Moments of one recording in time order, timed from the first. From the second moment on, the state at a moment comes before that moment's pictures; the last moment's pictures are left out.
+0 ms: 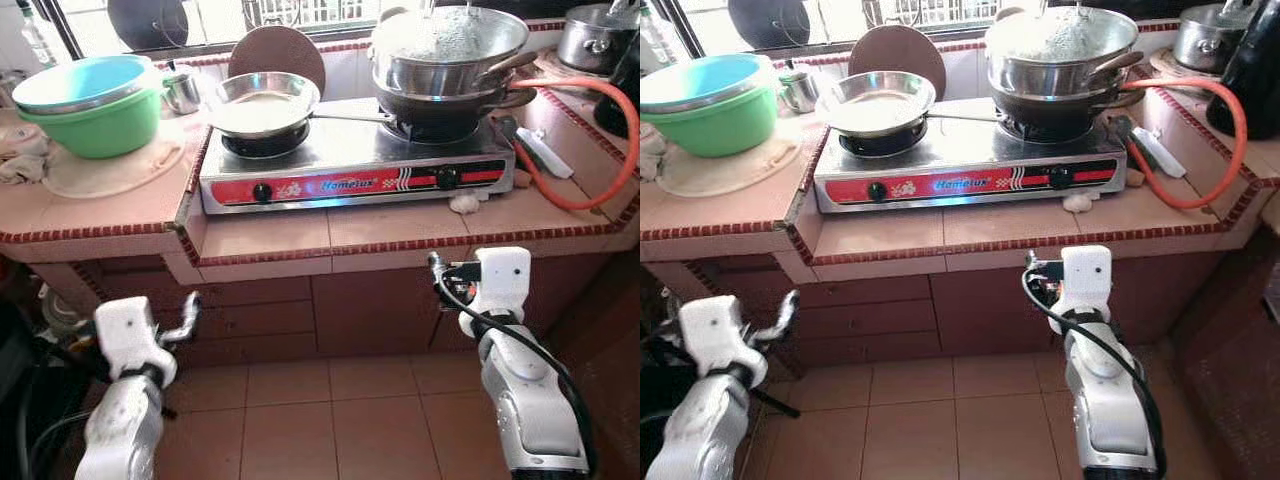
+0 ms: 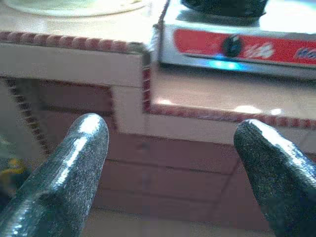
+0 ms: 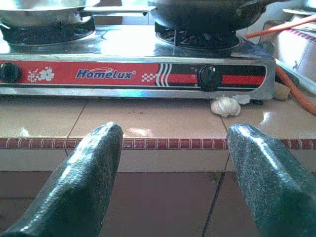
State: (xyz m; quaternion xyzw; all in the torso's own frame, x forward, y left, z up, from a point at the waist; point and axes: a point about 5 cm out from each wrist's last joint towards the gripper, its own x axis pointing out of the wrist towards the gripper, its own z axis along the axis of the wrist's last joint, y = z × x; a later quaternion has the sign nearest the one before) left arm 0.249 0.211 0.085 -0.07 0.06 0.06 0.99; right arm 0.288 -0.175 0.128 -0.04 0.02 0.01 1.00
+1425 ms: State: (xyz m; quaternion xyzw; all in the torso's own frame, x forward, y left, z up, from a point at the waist) left arm 0.266 0.214 0.096 -0.07 0.06 0.05 0.99; right arm 0.297 -0.174 0.123 -0.03 0.02 0.00 1.00
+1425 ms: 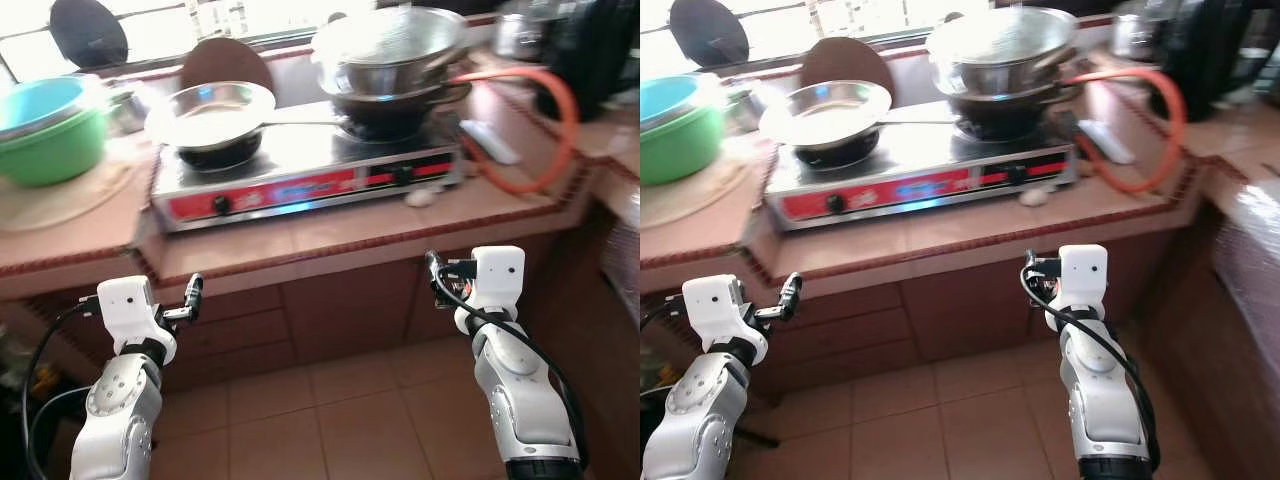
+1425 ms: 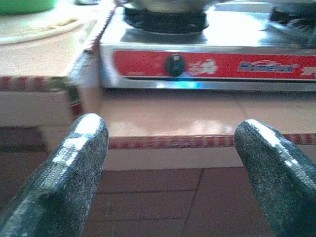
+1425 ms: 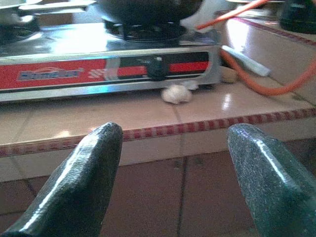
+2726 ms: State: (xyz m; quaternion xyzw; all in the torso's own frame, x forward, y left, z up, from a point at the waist) left arm 0.277 0.199 0.089 -0.11 0.03 0.08 0.99; right arm 0.311 -0.156 0.132 -0.05 0.01 0.07 1.00
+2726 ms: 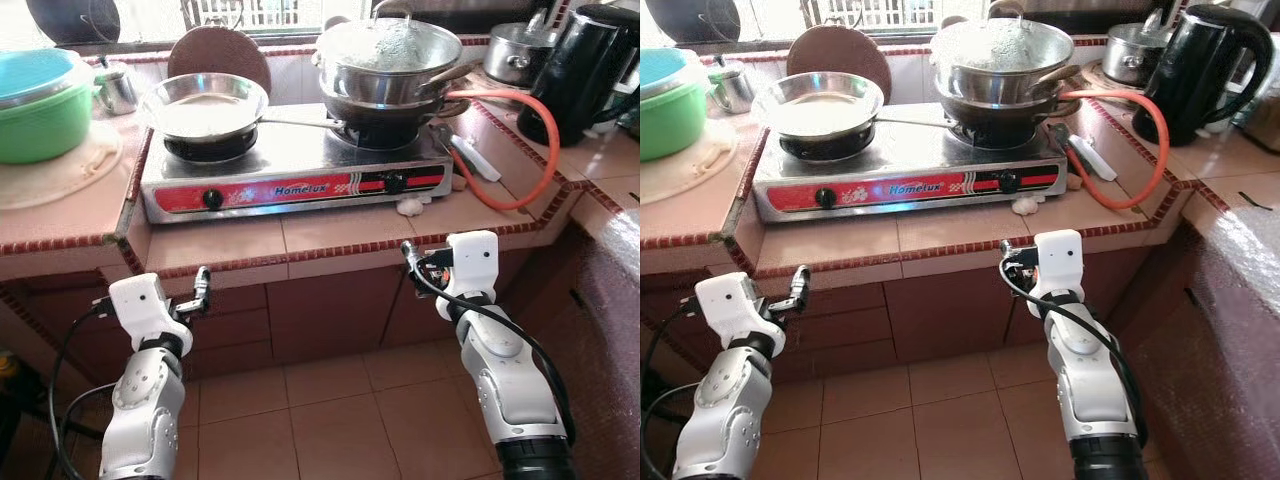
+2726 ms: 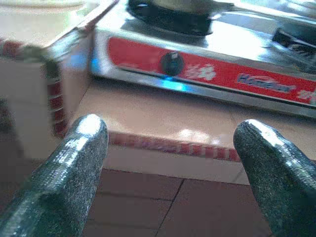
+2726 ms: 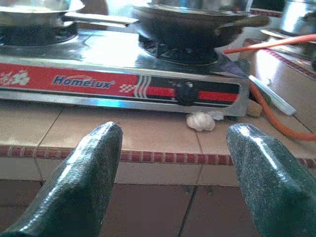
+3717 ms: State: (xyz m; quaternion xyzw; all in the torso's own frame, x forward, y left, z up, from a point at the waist) left arm 0.292 0.173 0.087 -0.11 0.04 0.02 0.99; right arm 0.292 -0.167 0.124 -0.06 0.01 0.03 1.00
